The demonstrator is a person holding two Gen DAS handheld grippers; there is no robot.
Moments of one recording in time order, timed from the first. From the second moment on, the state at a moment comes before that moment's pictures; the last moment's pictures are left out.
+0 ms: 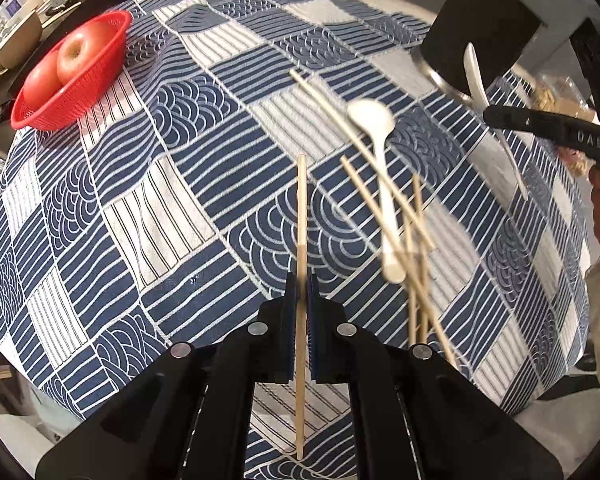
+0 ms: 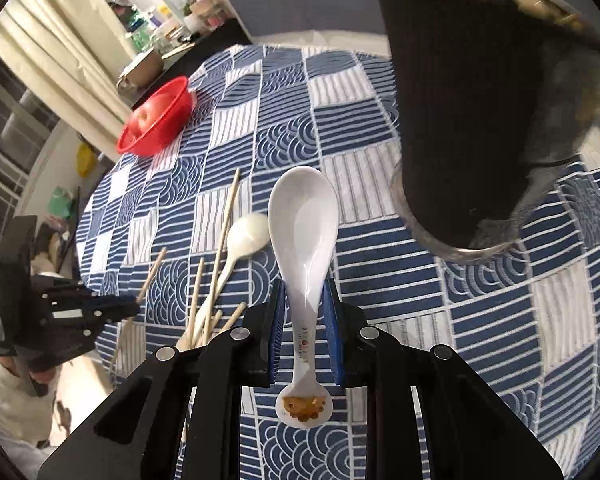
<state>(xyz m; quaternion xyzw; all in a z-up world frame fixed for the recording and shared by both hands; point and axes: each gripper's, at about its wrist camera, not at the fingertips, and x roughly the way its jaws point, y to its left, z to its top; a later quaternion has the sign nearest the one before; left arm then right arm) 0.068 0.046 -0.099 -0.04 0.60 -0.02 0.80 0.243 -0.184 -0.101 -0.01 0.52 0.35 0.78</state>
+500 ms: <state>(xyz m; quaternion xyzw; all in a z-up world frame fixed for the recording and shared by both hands) 0.088 0.032 -0.080 0.00 0.57 -0.03 0.82 0.213 -0.203 -0.036 0.00 0.44 0.32 0.83</state>
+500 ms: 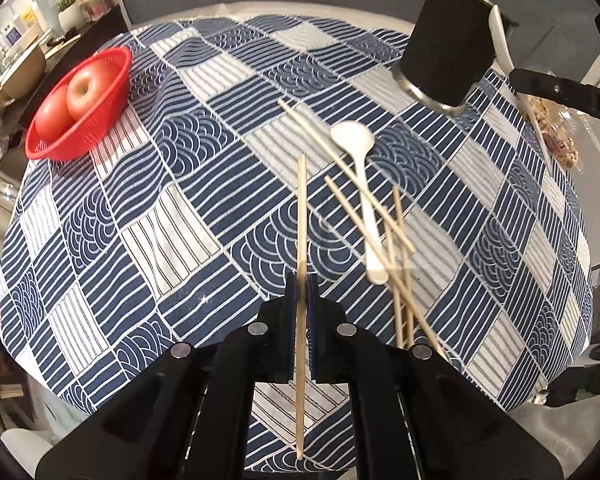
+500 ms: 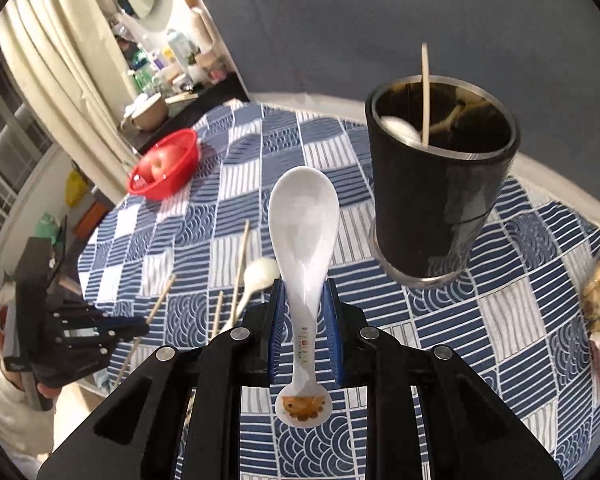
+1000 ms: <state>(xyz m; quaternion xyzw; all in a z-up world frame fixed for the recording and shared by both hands) 0.122 -0.019 -0.010 0.06 0.50 -0.06 0.86 0.185 -0.278 0.027 0.04 0.36 0.29 0.89</state>
